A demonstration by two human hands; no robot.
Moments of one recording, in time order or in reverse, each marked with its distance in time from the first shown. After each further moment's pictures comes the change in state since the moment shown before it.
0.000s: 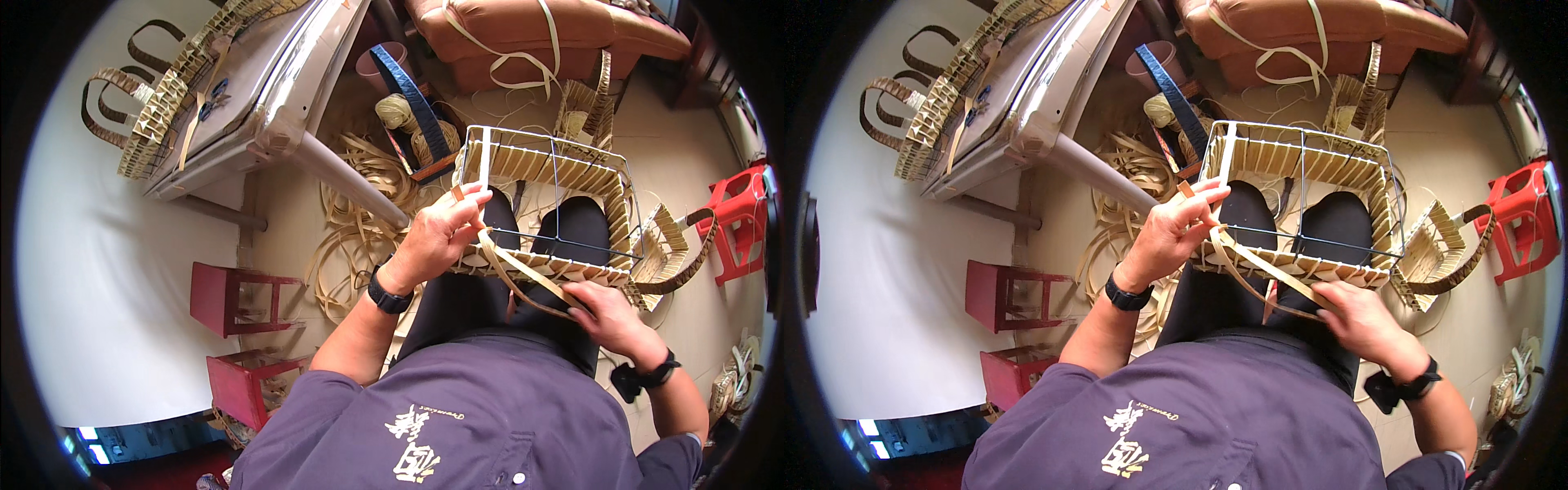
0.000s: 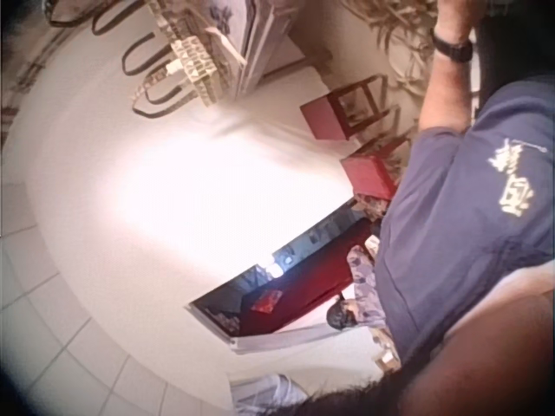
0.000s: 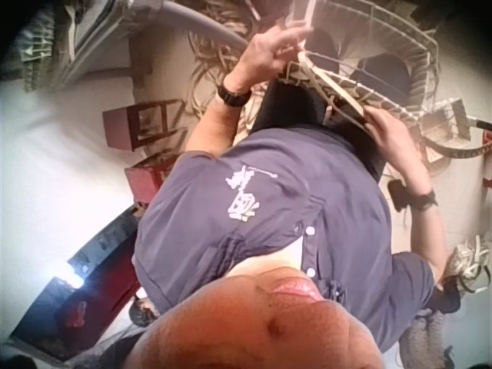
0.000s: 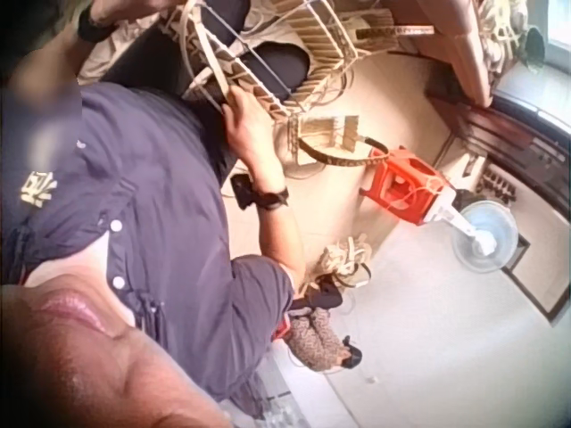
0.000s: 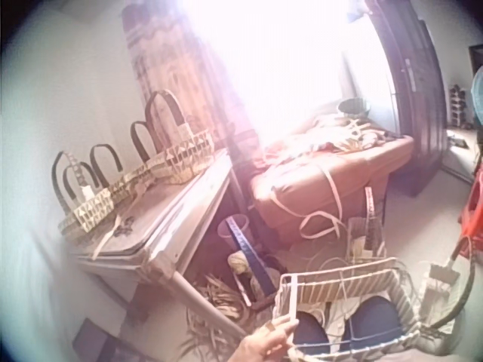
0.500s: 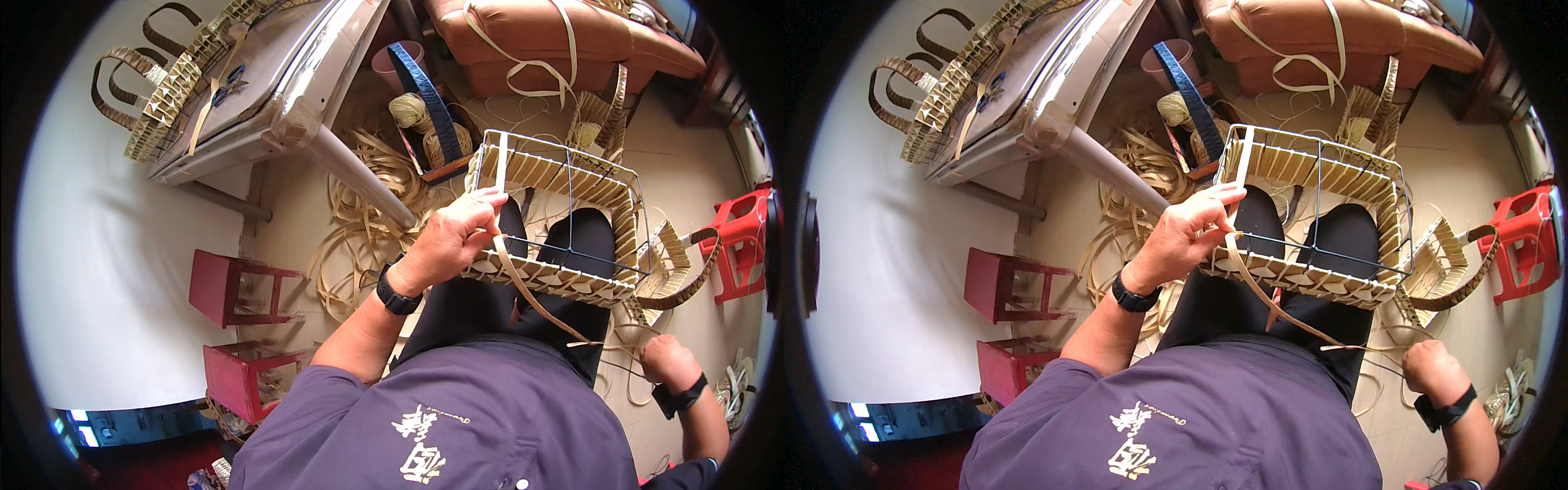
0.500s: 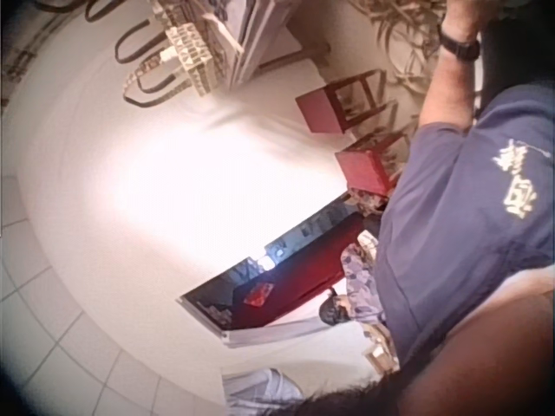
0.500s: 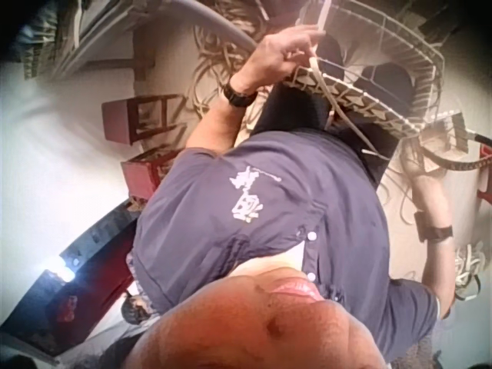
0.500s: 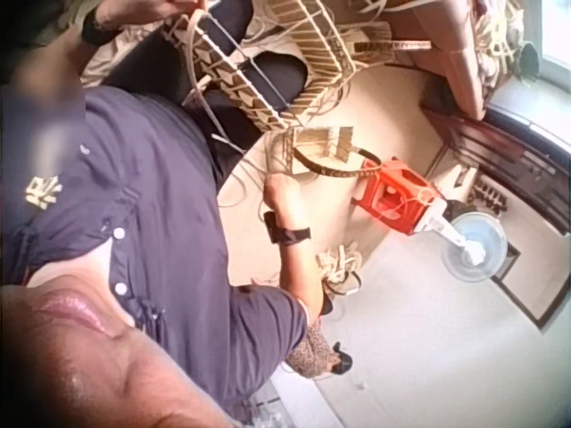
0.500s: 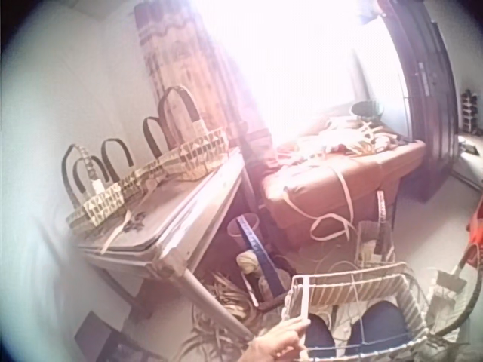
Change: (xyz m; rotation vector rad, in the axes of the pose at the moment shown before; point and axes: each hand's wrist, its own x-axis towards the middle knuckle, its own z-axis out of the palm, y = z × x) left_hand 0.004 -0.004 0.000 -0.090 -0.023 0.043; right_hand -0.128 0.115 -0.034 -0.825 -0.784 0.371
